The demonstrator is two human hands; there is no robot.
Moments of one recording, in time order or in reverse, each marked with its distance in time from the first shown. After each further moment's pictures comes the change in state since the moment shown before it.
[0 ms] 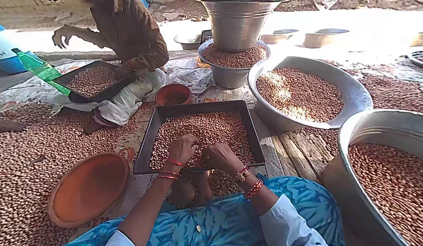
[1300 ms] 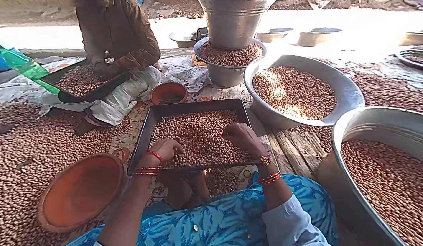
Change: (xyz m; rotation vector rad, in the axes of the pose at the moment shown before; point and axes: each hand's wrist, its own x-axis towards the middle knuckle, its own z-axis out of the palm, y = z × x) left_hand -0.005 -0.034 -0.038 0.088 -0.419 -0.053; right_hand -0.034 0.056 -0.057 0.139 0.236 0.278
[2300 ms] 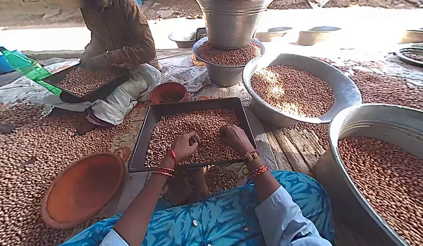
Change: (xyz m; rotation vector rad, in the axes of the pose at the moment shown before) left_hand 0.018 0.041 0.030 -0.429 0.308 0.220; right_hand 0.018 0.004 0.033 -0.156 -0.053 0.039
